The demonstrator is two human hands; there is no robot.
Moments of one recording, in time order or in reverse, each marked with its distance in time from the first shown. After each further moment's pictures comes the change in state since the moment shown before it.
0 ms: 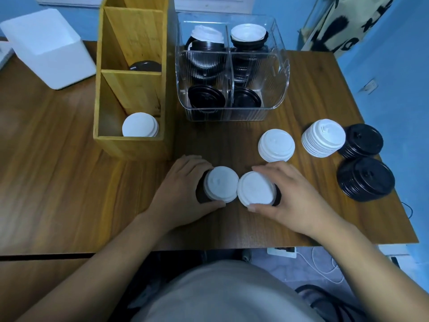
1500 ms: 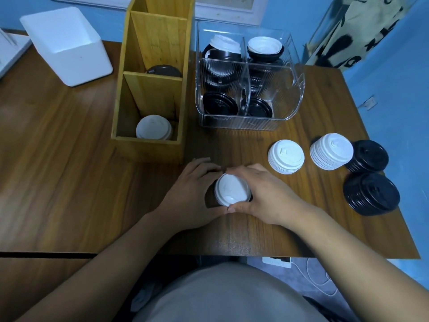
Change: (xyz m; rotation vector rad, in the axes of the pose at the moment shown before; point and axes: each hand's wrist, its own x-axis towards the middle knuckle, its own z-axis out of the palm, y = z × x) left_hand 0.000 -0.010 -0.002 -0.090 -0.015 0.026; right_hand 0.057 -0.044 0.023 -0.085 -0.262 -0.037
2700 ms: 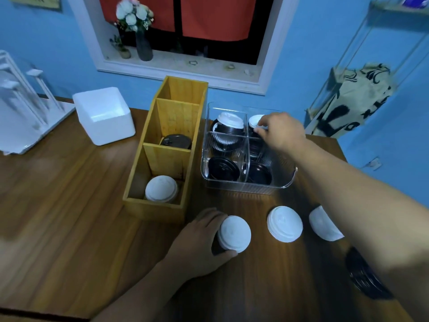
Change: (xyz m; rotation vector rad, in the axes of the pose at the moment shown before) left_hand 0.034 0.010 0.000 0.036 0.029 -0.127; right_hand 0.201 0.066 -0.183 -0.466 0.386 0.215
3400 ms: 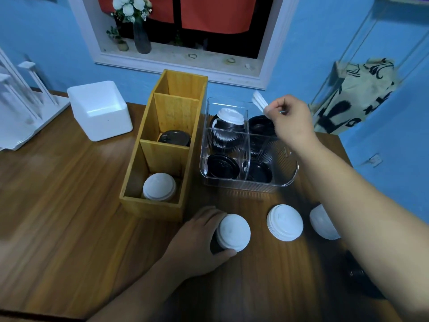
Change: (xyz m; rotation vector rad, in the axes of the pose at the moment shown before) left_hand 0.001 -0.001 -0.001 -0.025 0.008 -0.014; right_hand -0.030 -0.019 -0.030 0.891 0.251 0.255
